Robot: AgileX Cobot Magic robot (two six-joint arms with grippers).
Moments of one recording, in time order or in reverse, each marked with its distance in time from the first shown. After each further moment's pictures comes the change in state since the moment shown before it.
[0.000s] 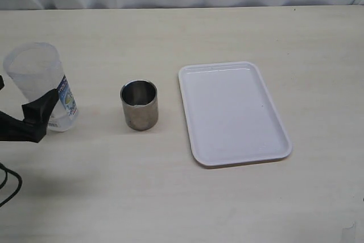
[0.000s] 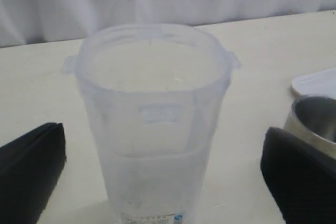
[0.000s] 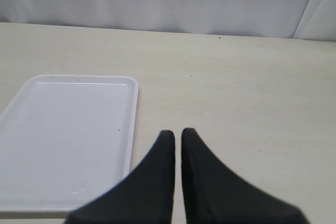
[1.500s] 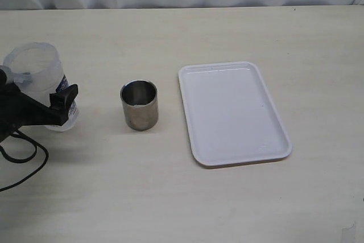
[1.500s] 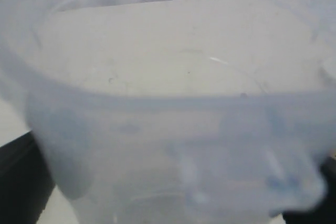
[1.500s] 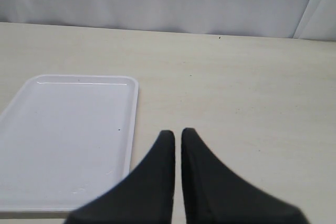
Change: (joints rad) left arm 0.000 0.345 -0.201 0.012 -0.064 0.015; right arm 0.000 0.000 0.000 0.000 0.000 0.000
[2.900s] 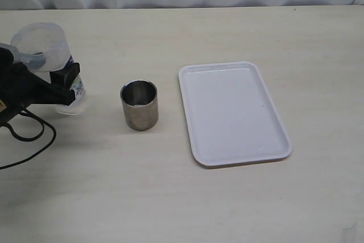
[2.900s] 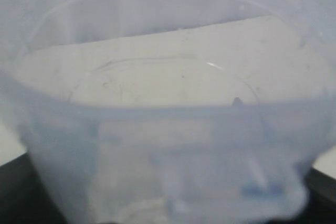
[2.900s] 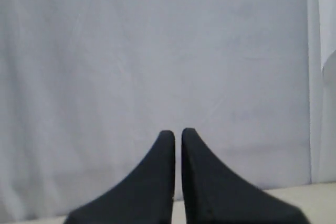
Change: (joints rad) left arm 0.007 0.008 -0.123 0.069 0.027 -0.033; right arm 0.000 0.000 0.000 0.104 -0.554 0.096
